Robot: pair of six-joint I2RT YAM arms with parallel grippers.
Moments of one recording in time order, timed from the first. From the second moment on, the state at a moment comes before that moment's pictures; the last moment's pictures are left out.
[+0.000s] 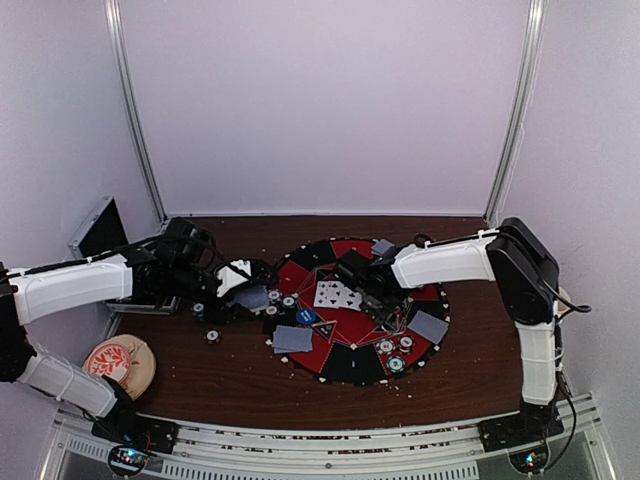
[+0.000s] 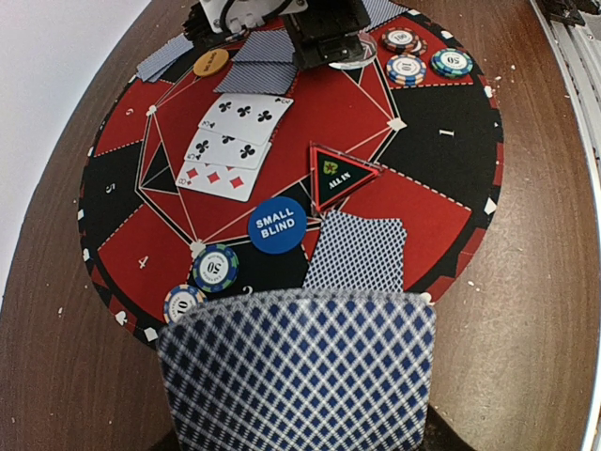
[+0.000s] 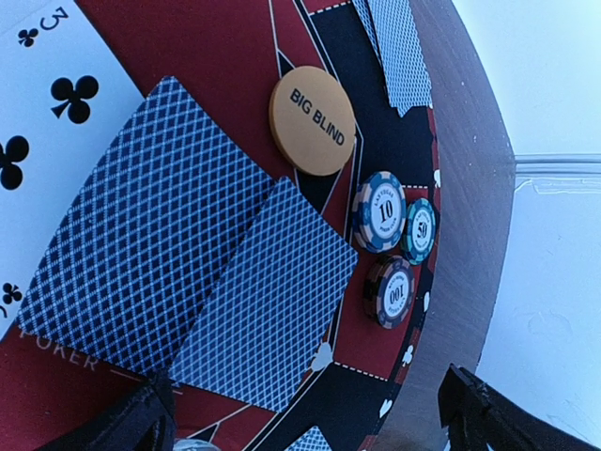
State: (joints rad) left arm -0.60 1.31 0.87 -0.41 0.40 0.69; right arm 0.85 2.08 1.45 -0.73 0.79 0.12
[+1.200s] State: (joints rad) left arm -0.54 1.55 1.09 -0.45 0.32 0.71; right arm 0.85 1.37 0.86 -0.39 0.66 0.39
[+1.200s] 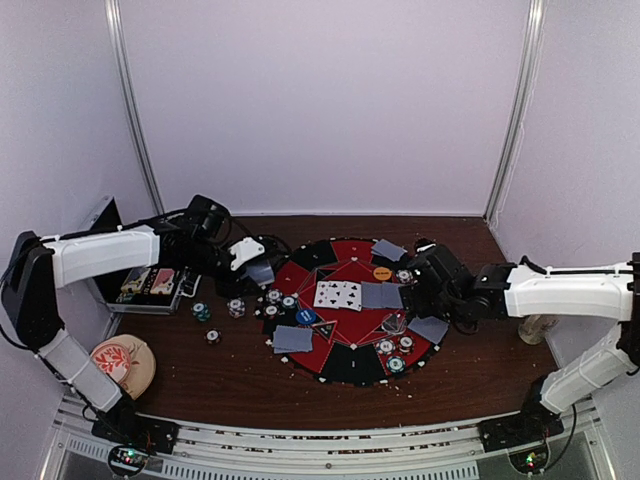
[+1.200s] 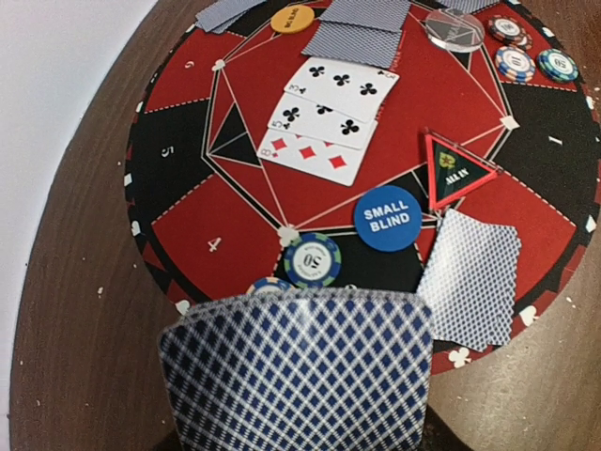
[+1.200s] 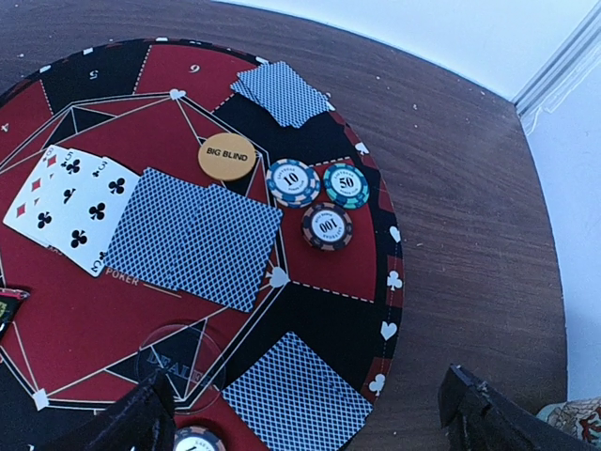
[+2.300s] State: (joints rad) left arm -0.50 2.58 2.25 -0.65 0.27 0.77; right arm 0.82 1.17 0.60 -0.23 0.79 0.50
